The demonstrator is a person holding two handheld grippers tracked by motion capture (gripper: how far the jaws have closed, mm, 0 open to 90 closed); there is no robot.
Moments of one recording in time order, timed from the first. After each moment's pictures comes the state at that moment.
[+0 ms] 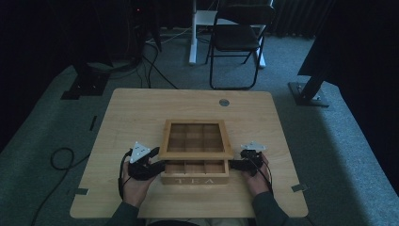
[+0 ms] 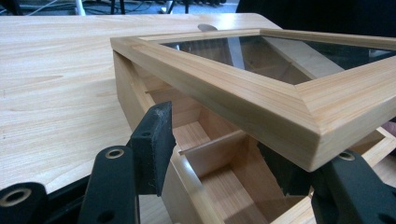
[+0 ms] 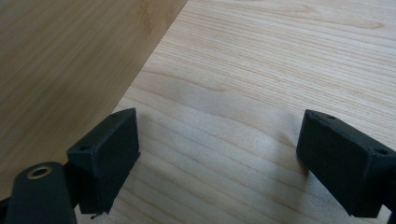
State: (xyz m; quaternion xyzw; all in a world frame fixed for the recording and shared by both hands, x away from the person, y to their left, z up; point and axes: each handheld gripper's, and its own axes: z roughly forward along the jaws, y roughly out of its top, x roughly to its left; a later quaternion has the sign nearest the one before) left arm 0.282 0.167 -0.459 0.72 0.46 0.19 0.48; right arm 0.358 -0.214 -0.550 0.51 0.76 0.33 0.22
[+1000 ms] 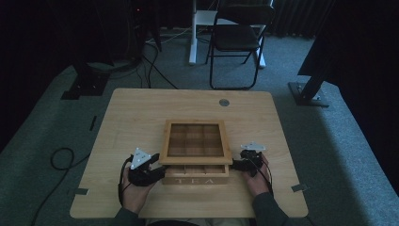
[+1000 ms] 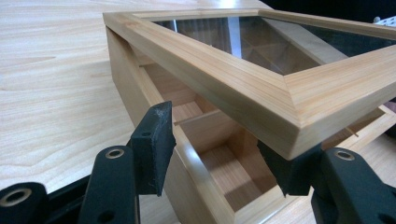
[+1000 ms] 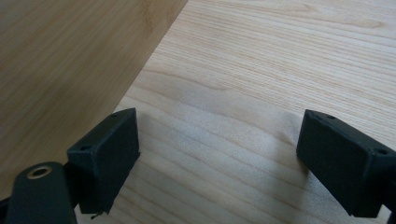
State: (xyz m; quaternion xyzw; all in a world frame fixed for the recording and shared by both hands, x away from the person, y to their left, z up) left arm 0.271 0.168 -0.473 0.73 0.46 0.18 0.47; right arm 0.357 -0.214 -0.550 0.51 0.76 0.33 0.22
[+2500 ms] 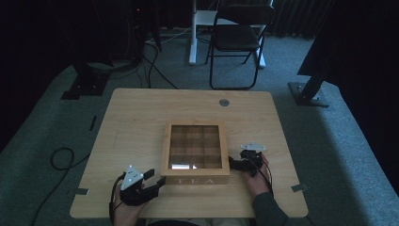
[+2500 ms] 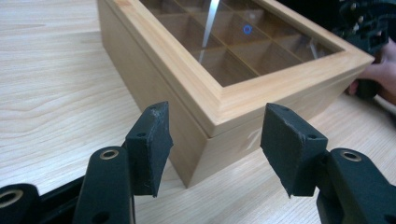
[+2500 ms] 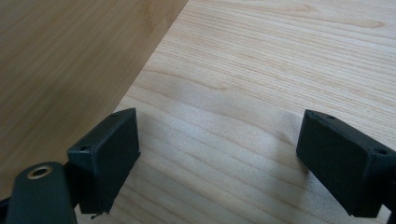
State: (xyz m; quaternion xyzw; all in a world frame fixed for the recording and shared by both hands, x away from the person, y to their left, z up) left arm 0.226 0.189 -0.490 0.73 0.45 0.17 0.48; right arm 0.357 -0.214 -0.550 0.51 0.76 0.33 0.22
